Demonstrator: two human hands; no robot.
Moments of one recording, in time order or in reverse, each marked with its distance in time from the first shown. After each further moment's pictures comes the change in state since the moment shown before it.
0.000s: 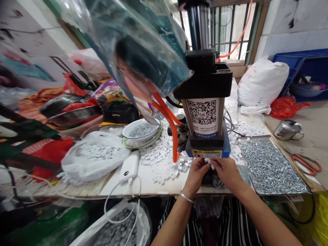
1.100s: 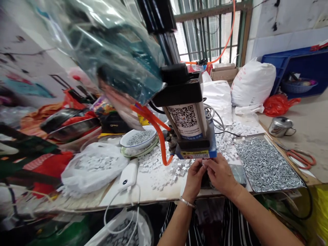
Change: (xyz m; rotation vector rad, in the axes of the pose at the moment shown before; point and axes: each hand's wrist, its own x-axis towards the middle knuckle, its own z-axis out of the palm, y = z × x) left_hand -0.003 -0.009 -0.003 0.223 -0.017 0.141; right_hand -0.007 -0.010 -0.002 -0.041 0.010 -0.176
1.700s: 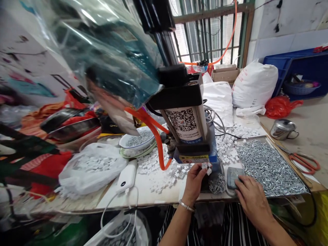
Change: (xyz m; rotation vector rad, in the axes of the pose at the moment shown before) left_hand 0.000 -0.009 -0.001 -0.018 0.073 -0.089; right_hand -0.128 0.063 -0.036 -0.457 -0.132 0.127
